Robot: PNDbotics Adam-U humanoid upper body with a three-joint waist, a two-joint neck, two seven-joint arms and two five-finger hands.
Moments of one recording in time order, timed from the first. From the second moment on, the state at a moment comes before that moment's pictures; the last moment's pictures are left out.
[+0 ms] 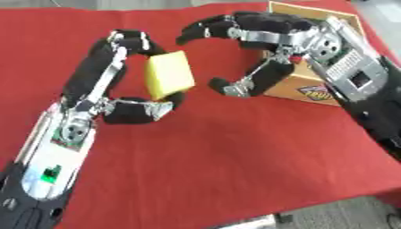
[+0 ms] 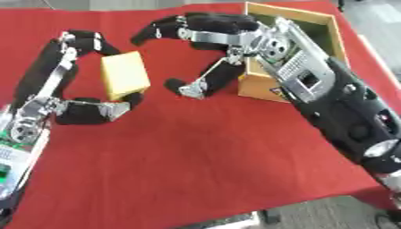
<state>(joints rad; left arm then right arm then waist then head) -0.79 0.06 -0.42 -1.50 -0.62 -0.23 -0.04 -0.64 -0.74 0.28 -1.88 0.21 -0.23 0.60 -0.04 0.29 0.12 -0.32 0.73</state>
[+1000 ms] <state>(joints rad) -0.80 0.02 -0.42 -1.46 -0.64 -0.22 -0.02 -0.65 -0.72 0.29 -1.87 0.20 -0.21 0.64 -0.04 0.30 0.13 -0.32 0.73</state>
